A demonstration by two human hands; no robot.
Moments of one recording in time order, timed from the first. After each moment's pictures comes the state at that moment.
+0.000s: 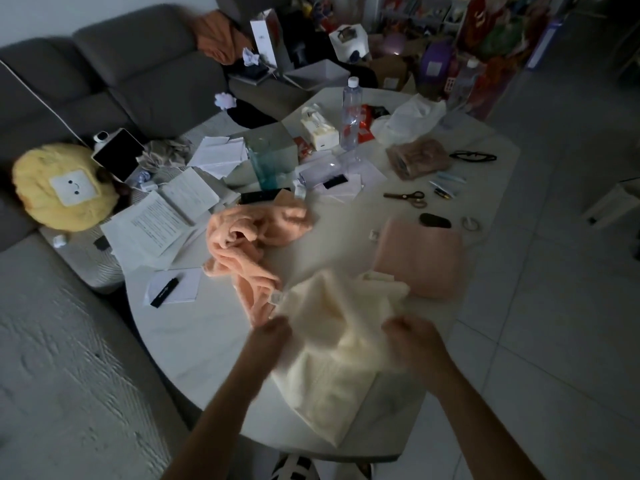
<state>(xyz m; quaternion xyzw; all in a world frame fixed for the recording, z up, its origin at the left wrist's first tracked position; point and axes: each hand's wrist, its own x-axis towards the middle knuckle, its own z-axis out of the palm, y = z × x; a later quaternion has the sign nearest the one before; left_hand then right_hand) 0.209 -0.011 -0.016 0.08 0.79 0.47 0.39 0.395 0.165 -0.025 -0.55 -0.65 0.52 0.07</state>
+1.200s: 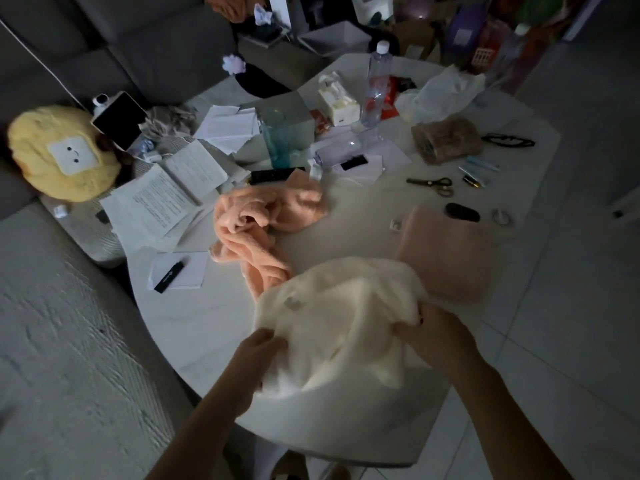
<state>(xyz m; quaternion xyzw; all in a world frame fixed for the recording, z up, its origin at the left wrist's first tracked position) 0.179 -0.046 -0.051 0.01 0.76 0.45 0.48 0.372 0.189 -0.024 -0.50 -0.80 0.33 -0.10</state>
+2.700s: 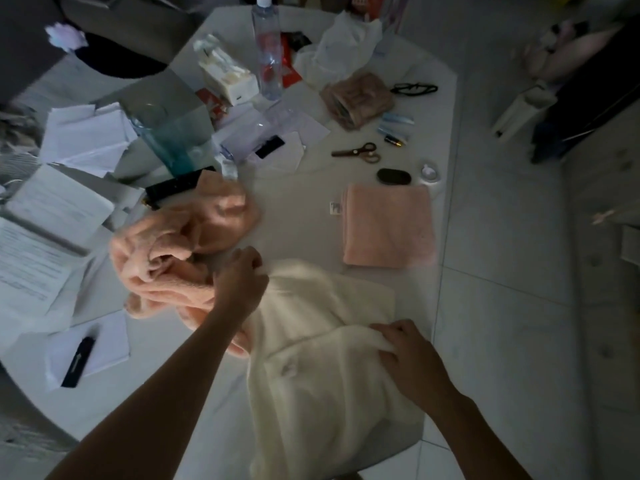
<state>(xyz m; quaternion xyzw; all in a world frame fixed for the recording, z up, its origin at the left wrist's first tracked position) 0.066 0.132 -0.108 0.44 0.85 0.21 0.21 0.390 0.140 -0.078 -0.53 -0.79 0.29 -0.06</state>
